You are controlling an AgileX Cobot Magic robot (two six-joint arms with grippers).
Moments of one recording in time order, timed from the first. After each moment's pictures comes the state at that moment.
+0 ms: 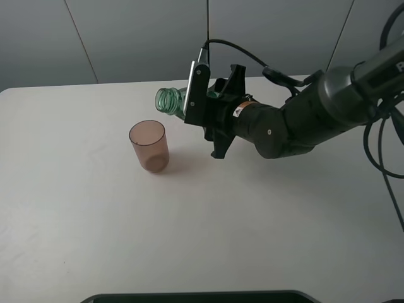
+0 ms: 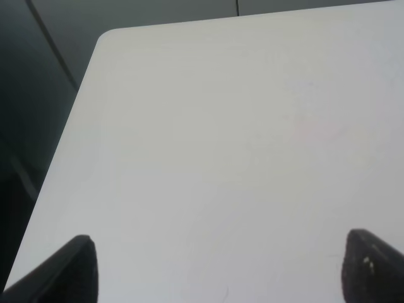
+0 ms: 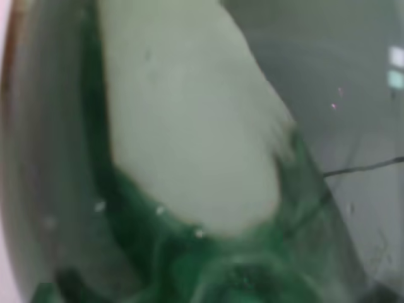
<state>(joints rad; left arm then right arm) -0.07 0.00 -0.51 0.11 1.09 0.03 0.76 1.96 -0.80 0.47 -0.61 -1.34</state>
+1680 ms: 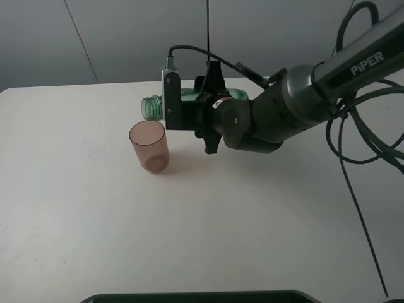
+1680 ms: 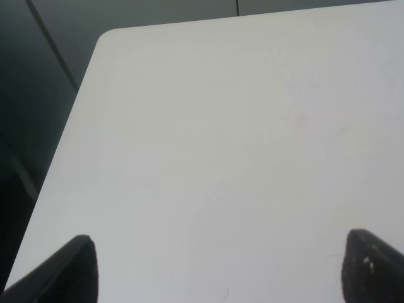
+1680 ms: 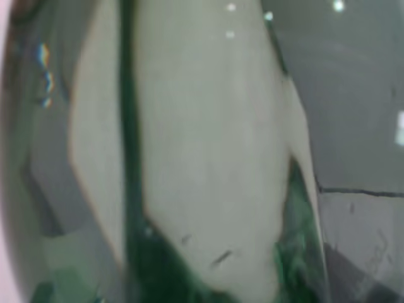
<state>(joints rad) -0.07 0.00 -0.51 0.11 1.09 0.03 0.83 2.03 -0.94 0.76 -0.59 -1.78</state>
